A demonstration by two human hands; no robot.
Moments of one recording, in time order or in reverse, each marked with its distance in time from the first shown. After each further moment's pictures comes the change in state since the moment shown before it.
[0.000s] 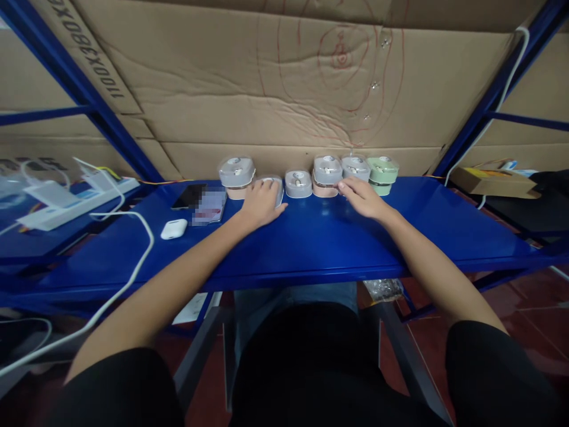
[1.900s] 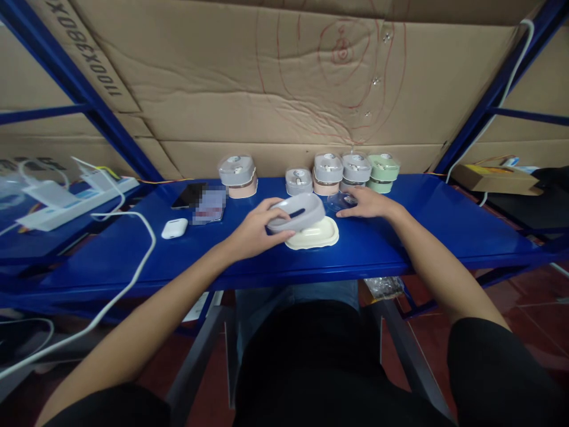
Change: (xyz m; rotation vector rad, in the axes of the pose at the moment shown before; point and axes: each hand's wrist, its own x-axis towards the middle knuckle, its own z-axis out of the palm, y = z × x) left_hand -0.076 -0.003 -0.017 -0.650 0.027 0.244; right_hand -0.009 0.035 -0.009 -0.196 -0.344 0.257
